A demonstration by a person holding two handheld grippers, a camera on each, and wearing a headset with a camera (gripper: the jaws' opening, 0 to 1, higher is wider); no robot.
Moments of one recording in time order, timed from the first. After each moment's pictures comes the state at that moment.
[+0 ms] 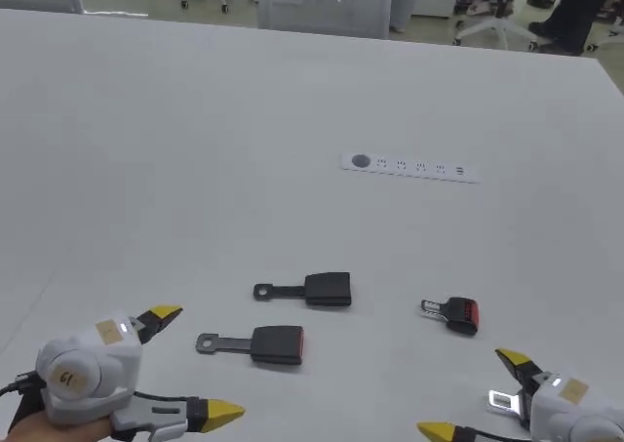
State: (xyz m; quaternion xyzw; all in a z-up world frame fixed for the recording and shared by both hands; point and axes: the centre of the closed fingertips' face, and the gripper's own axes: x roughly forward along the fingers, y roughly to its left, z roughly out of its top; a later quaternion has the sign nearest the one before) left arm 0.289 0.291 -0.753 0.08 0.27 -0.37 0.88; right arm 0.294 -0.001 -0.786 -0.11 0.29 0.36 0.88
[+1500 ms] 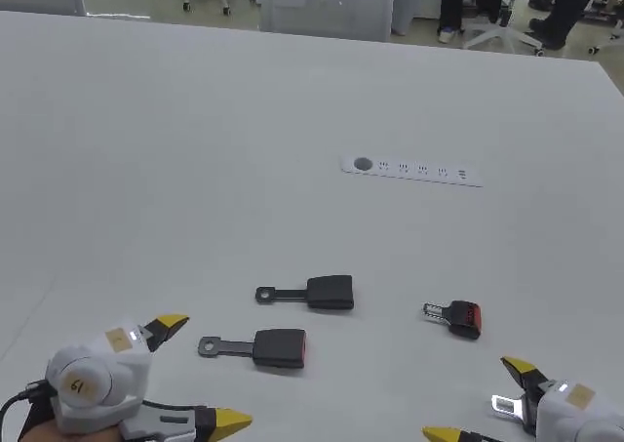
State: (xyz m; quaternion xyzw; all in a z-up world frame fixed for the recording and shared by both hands) left arm 0.286 0.285 -0.759 0.07 0.28 -0.38 0.88; right arm 0.295 -0.005 -0.793 -0.10 0.30 0.35 0.88
